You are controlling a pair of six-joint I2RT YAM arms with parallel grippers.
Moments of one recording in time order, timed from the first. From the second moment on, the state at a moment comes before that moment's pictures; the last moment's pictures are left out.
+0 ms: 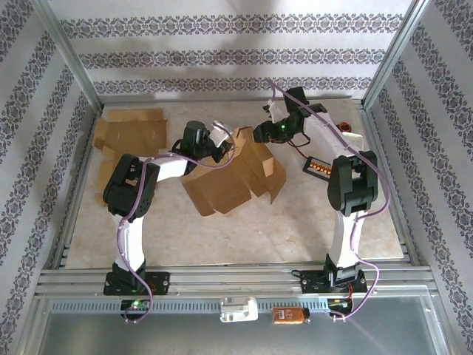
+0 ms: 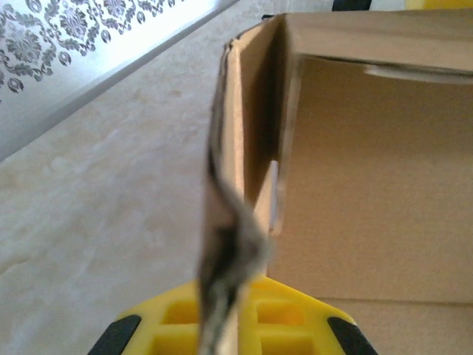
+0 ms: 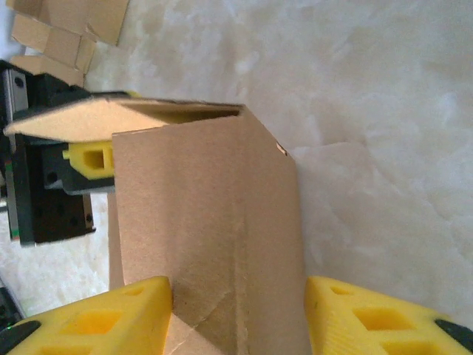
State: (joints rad) left arm -0.36 2.02 1.21 0.38 0.44 0.31; right arm 0.23 2.02 1.76 -0.83 -0.63 0.08
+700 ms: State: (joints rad) left arm -0.35 1.98 1.07 0.52 0.68 0.14; right arm 0.29 1.97 1.66 -0.78 -0.46 0.01
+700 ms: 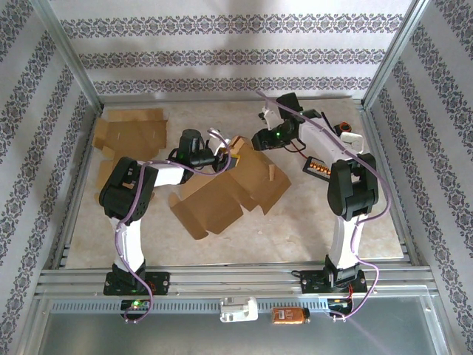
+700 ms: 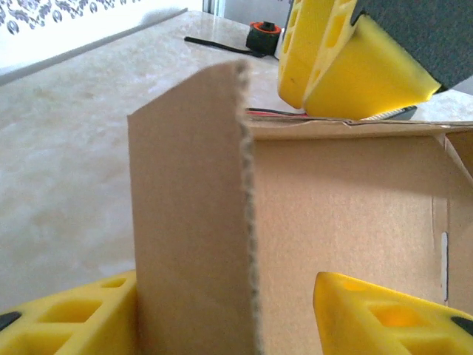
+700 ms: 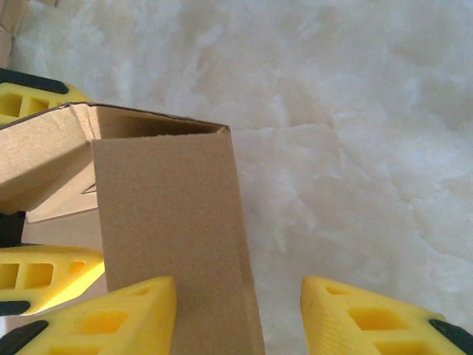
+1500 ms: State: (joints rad) left arm -0.32 1.99 0.99 0.71 0.63 0.13; right arm 0.31 1.88 1.62 -0.78 -0.53 0.01
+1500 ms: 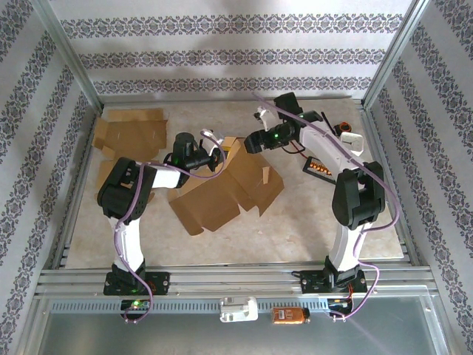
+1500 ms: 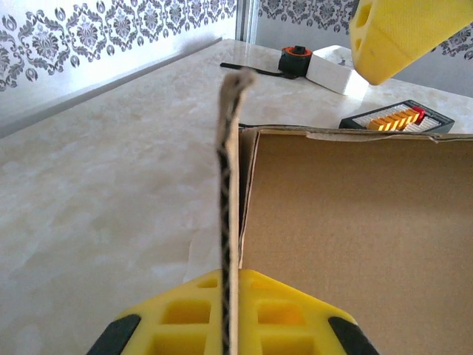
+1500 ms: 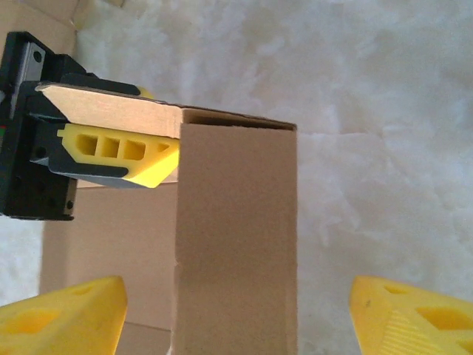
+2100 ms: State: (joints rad) left arm -0.32 2.00 1.00 0.74 0.63 0.12; right arm 0.32 1.98 1.65 -0.84 -0.65 0.00
